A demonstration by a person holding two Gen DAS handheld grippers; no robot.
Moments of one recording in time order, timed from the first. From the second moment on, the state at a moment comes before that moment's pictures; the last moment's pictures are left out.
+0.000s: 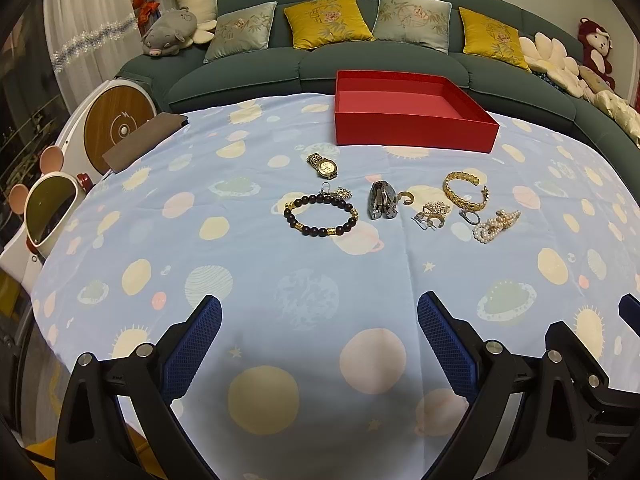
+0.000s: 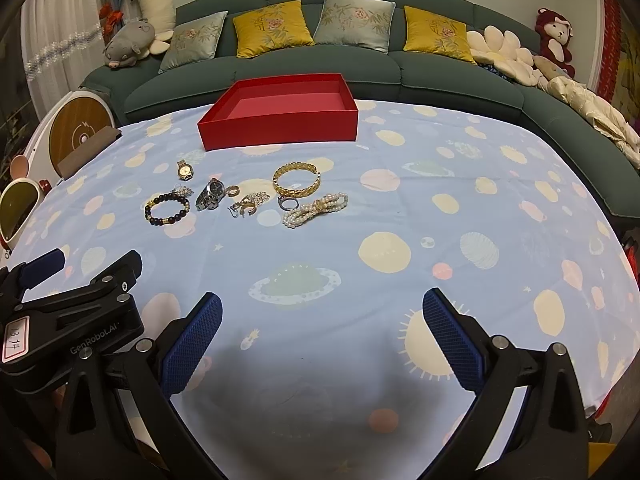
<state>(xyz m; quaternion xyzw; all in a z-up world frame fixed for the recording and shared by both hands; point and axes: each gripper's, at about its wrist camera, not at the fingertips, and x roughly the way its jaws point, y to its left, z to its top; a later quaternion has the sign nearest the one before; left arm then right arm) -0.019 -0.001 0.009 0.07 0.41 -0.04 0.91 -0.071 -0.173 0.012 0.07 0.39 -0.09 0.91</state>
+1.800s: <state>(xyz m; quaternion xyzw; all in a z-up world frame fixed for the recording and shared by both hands) -0.005 0.017 -0.014 0.03 0.46 -0.05 0.88 -0.060 -0.173 -0.003 0.09 0.41 -0.08 0.90</state>
